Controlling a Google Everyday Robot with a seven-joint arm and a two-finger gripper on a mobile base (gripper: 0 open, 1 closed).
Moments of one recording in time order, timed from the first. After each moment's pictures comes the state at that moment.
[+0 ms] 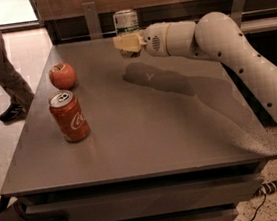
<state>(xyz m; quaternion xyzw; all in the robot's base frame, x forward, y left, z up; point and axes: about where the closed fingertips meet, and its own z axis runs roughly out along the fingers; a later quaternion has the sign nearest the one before) 0.715 -0.003 0.930 -0.71 -0.27 -0.53 0.38</state>
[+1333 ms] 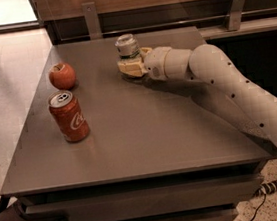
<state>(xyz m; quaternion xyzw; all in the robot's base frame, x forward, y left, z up) 0.723 -0.002 0.850 -0.68 -0.36 -0.58 0.27</state>
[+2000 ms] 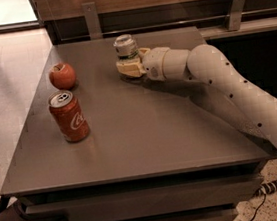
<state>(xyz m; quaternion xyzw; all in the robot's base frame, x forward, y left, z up) 0.723 0.003 0.850 -0.68 -0.36 -0.58 0.28</state>
